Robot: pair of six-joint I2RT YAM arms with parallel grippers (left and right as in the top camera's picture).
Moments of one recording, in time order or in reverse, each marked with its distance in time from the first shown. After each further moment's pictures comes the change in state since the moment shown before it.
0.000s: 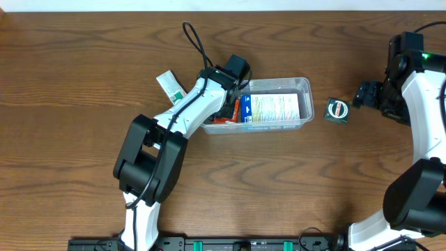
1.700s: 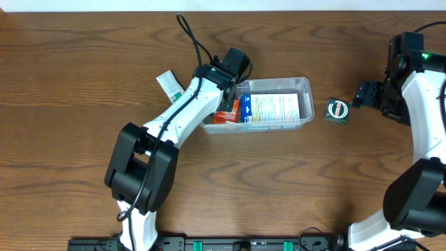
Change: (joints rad) left arm 0.000 -0.076 0.008 0.030 -0.059 0.000; right arm 0.000 0.000 0.000 0.000 0.000 0.000
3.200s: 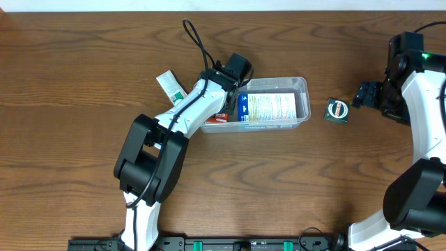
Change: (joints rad) left arm -0.003 0.080 -0.023 0.079 -0.002 0.000; right arm 0.000 0.000 0.000 0.000 0.000 0.000
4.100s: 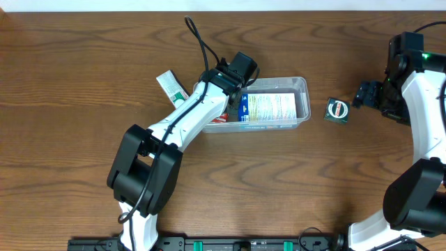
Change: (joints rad) left arm -0.037 -0.084 0.000 -0.029 -0.006 0.000; right arm 0.000 0.000 0.000 0.000 0.000 0.000
